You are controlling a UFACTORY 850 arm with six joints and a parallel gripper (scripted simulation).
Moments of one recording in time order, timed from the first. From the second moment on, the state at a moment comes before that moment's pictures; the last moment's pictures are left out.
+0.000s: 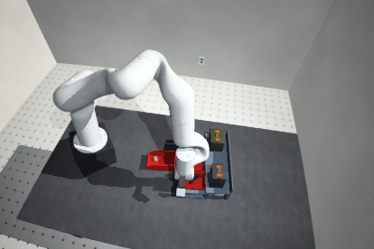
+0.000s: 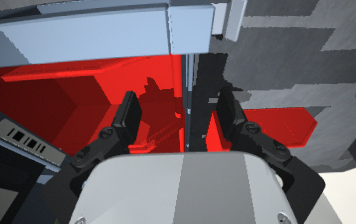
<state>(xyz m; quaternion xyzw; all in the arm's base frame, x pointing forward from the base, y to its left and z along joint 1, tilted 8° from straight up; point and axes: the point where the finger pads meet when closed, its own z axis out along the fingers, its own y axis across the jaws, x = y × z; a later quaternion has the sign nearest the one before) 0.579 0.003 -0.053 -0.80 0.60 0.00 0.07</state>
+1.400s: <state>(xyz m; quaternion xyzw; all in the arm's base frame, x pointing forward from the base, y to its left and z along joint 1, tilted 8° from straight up) 0.581 0.005 -0.071 -0.80 0.60 0.00 0.07</state>
